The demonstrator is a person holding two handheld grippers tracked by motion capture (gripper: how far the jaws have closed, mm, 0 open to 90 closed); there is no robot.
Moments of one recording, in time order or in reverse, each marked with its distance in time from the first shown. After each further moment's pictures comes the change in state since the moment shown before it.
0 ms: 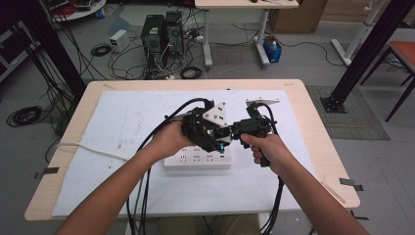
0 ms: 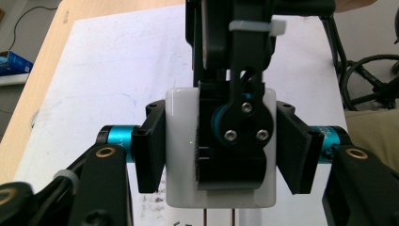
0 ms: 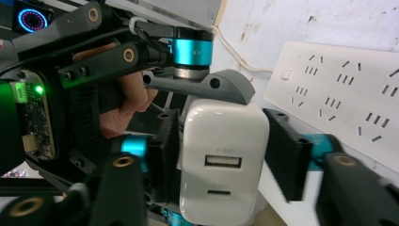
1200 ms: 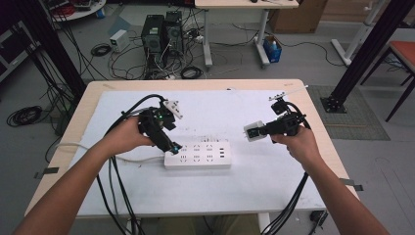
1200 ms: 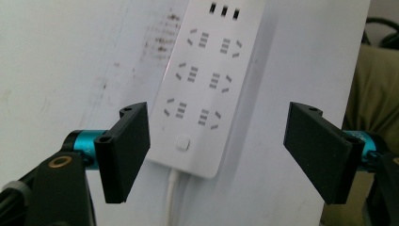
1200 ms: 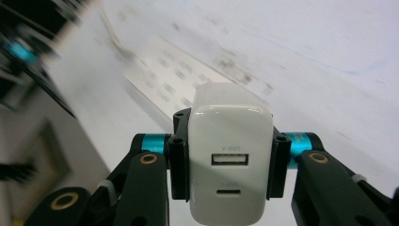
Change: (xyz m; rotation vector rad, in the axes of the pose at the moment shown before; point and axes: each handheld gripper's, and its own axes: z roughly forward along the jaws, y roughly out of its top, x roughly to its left) left arm 0.029 -0.089 -0.059 0.323 -0.039 -0.304; right arm 0.002 0.001 -0.071 0.058 -0.560 -0.453
